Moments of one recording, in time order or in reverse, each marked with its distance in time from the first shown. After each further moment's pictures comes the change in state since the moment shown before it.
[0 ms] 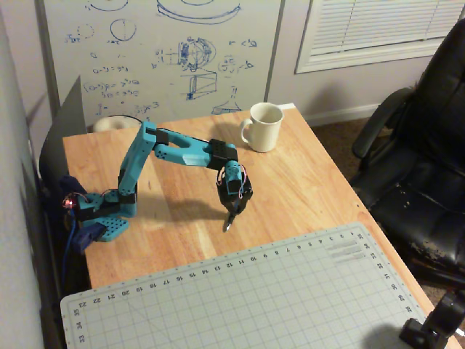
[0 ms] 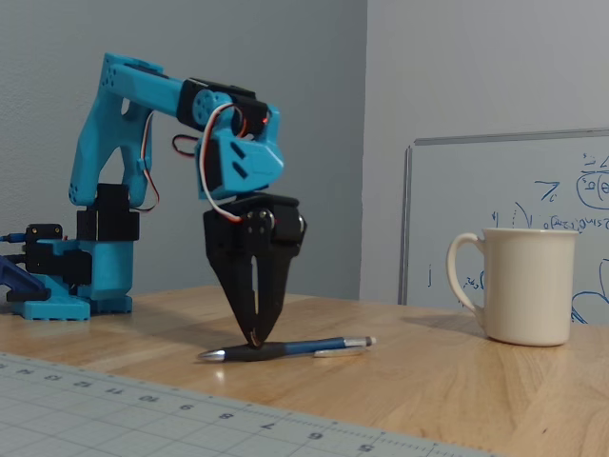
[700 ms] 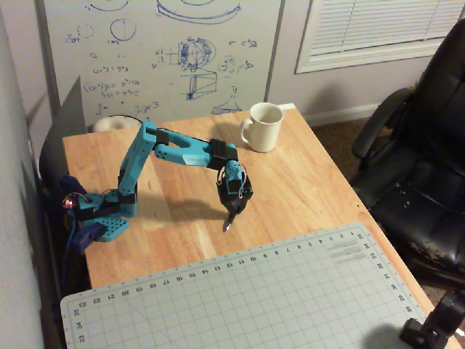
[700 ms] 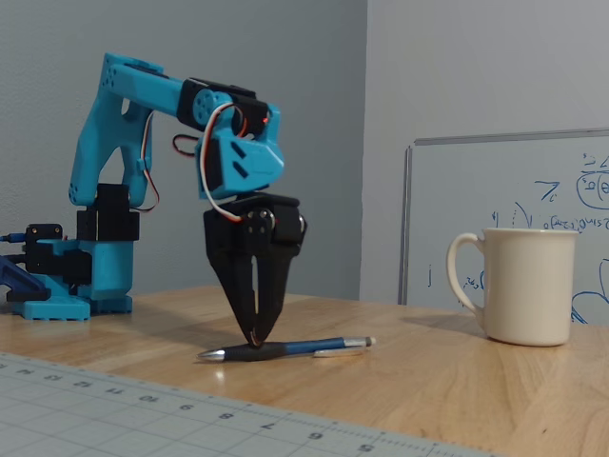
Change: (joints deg) arm -0.1 0.0 -0.2 0.0 0.0
